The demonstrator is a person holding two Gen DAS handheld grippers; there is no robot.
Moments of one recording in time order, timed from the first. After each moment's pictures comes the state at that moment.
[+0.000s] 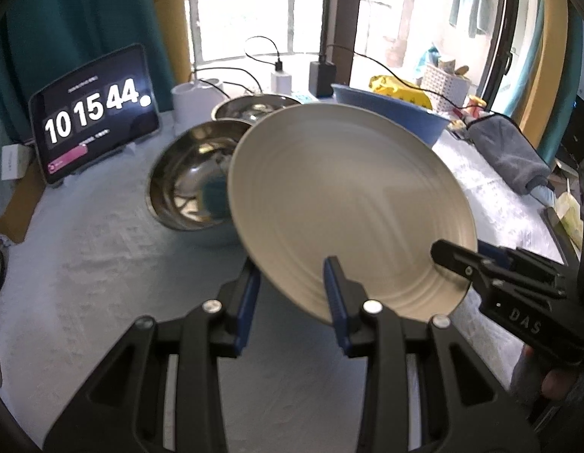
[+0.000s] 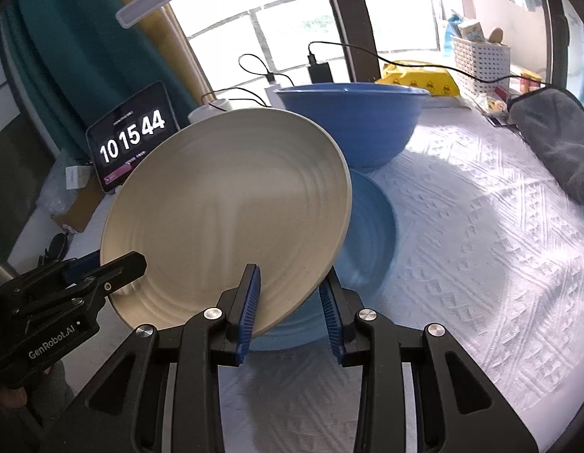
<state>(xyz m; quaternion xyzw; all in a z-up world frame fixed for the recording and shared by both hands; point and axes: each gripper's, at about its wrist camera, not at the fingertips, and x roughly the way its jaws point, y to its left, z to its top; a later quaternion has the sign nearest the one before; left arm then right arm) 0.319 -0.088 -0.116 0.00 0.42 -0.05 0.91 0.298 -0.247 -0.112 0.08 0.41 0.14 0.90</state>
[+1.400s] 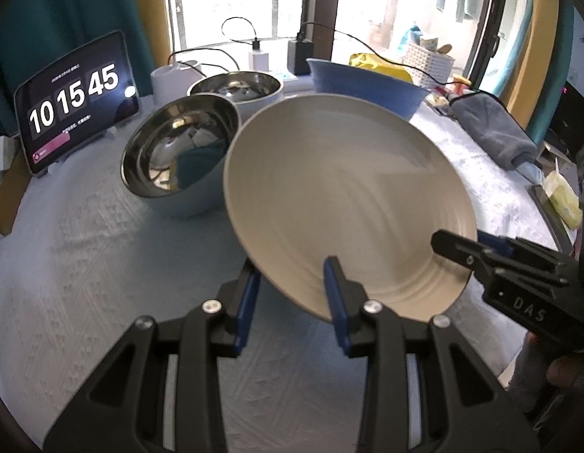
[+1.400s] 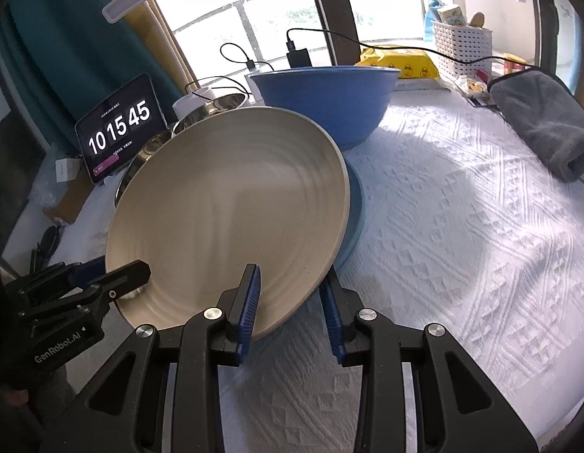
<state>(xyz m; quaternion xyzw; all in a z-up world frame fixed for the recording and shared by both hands) 0.302 -0.103 -0.123 0.01 0.44 -0.08 0.90 0.281 -0.262 -0.118 0.08 0.43 0.13 0.89</state>
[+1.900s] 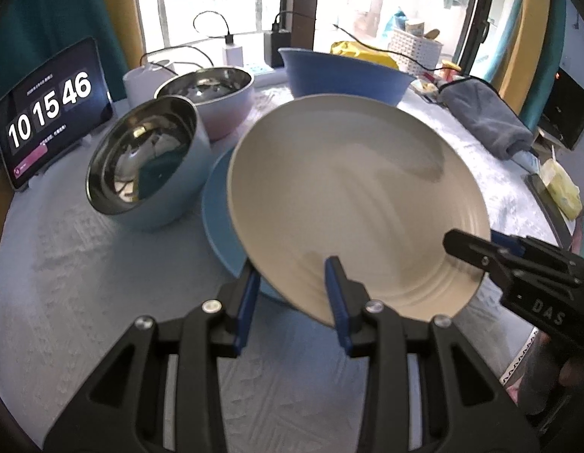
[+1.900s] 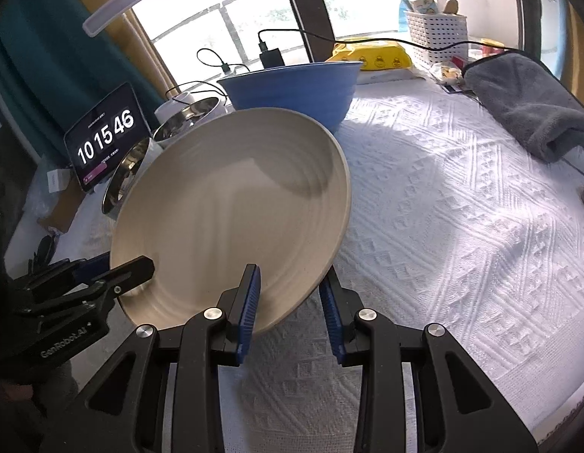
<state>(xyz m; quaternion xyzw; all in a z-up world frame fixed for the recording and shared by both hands) 0.323 -0.124 -0.130 0.02 0.46 -0.10 0.88 0.277 -0.285 -0.116 0.10 0.43 0.10 0.89</state>
